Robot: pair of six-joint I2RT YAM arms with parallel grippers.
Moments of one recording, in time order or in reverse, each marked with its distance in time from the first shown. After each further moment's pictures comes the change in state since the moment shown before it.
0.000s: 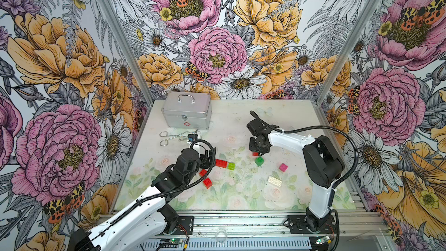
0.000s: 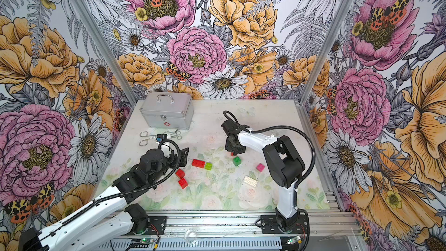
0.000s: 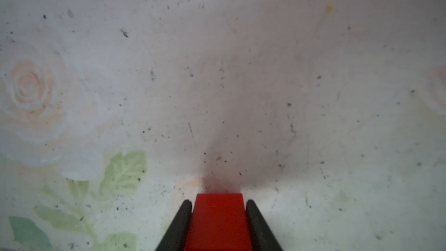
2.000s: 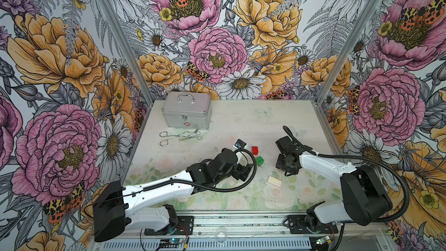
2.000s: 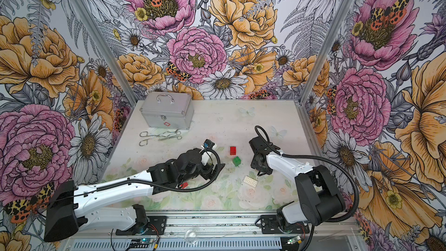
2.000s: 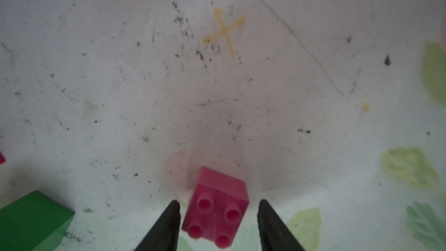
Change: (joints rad) left arm -0.373 0.421 0.255 0.062 0.082 0.162; right arm -0.182 -0.471 -0.586 0.035 0.062 0.065
